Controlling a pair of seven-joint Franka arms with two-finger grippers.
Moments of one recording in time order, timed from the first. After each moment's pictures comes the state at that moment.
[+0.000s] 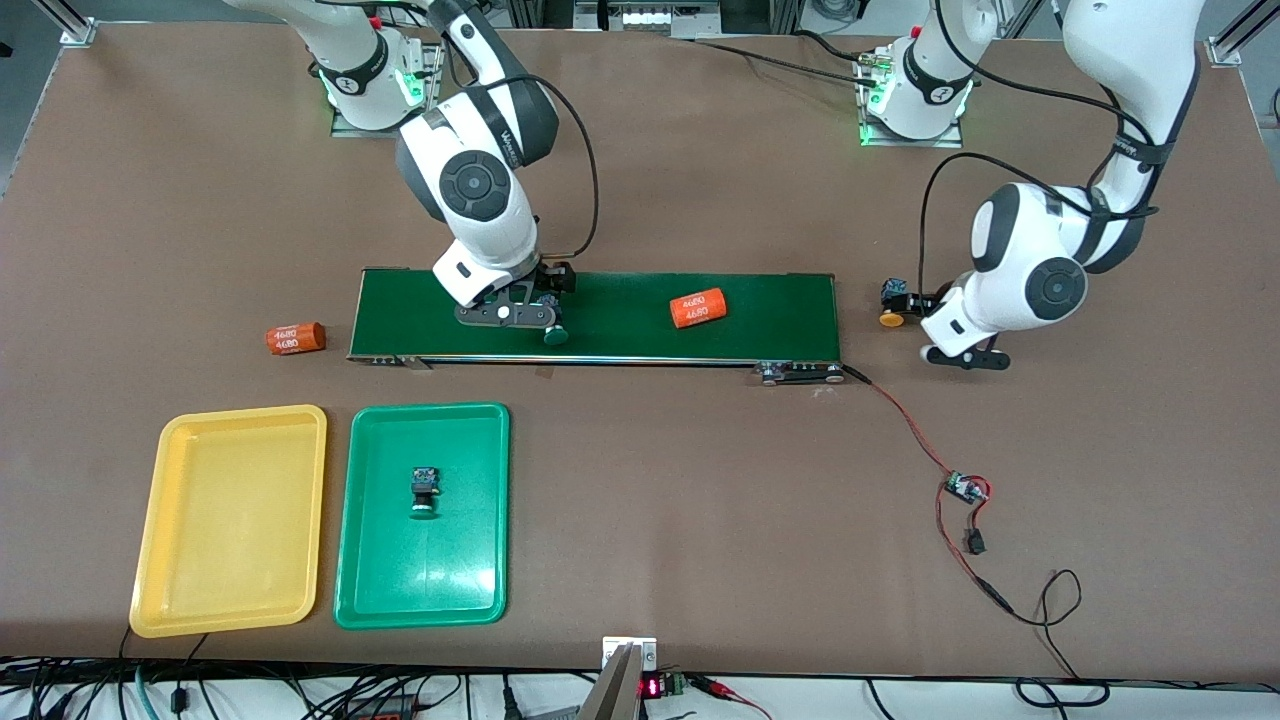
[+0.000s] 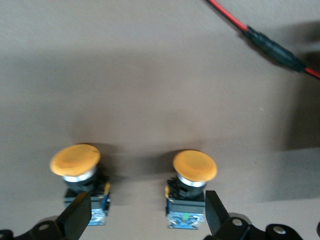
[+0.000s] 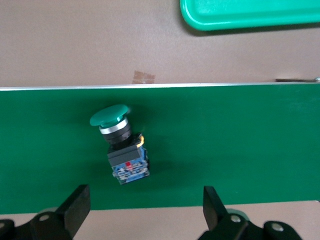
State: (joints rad) left arm 0.02 0.31 -0.13 -2.26 -0.03 2.24 -0.02; right arm 0.68 0.34 -0.04 -1.92 0.04 2.16 0.65
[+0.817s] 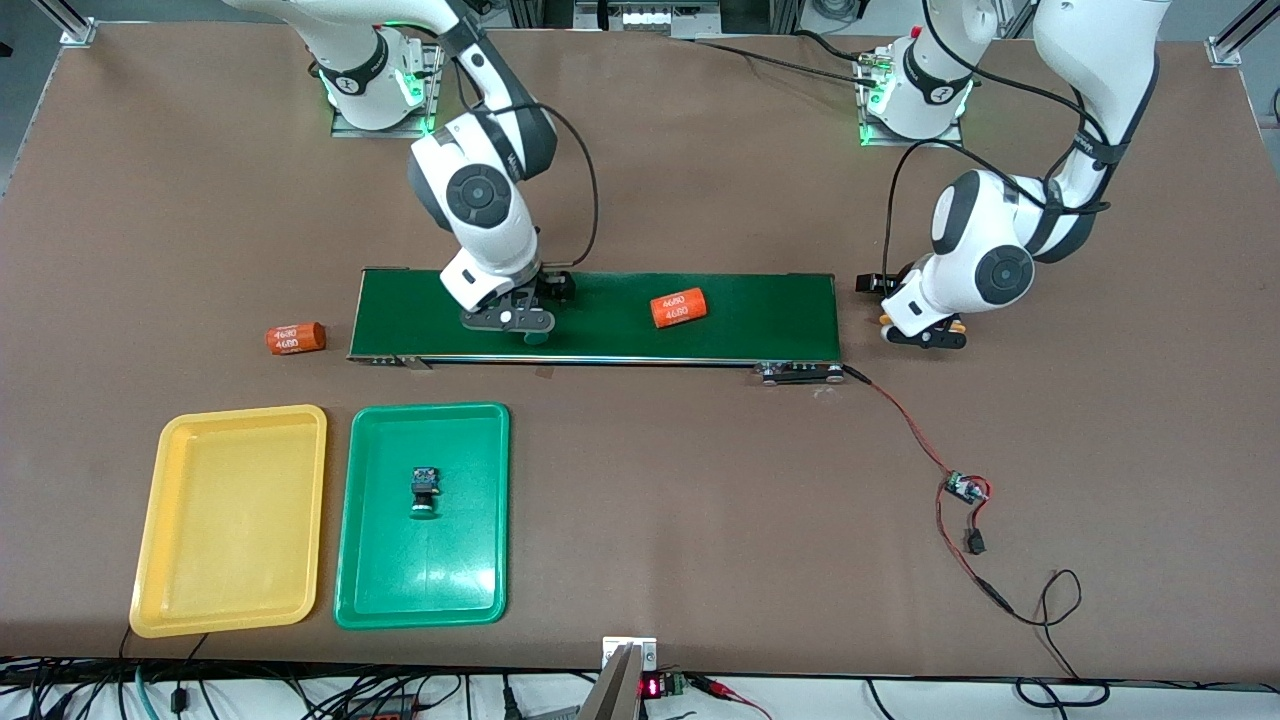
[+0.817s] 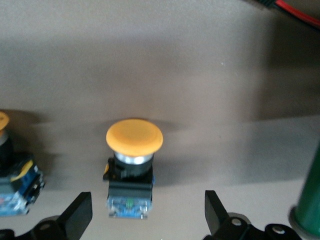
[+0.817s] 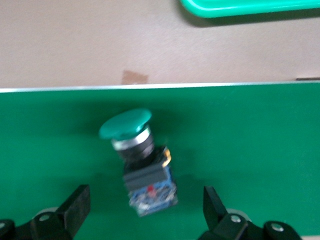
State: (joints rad) left arm 0.02 0.31 -0.20 -2.37 -0.07 2.33 -0.07; right arm 0.67 0.38 -0.05 -2.01 0.04 2.32 0.63
